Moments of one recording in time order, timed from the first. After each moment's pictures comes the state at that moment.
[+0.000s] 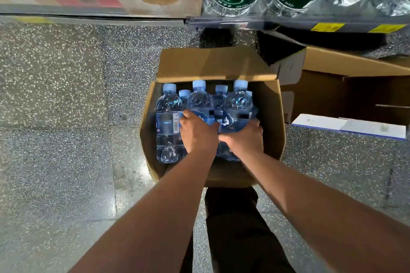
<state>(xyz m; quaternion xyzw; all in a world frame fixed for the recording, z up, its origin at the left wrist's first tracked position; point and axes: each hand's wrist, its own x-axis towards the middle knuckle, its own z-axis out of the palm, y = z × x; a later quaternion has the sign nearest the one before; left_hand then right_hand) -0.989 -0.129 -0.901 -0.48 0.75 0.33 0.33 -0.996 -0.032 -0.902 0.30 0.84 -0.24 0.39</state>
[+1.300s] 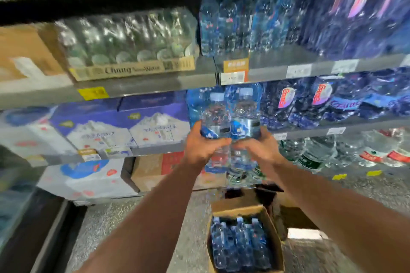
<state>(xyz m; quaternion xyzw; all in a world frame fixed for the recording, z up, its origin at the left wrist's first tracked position) -1.021 -0.260 -0.372 -0.17 0.75 0.64 -0.04 -1.039 -0.104 -0.361 0.09 0.72 -0.67 0.14</state>
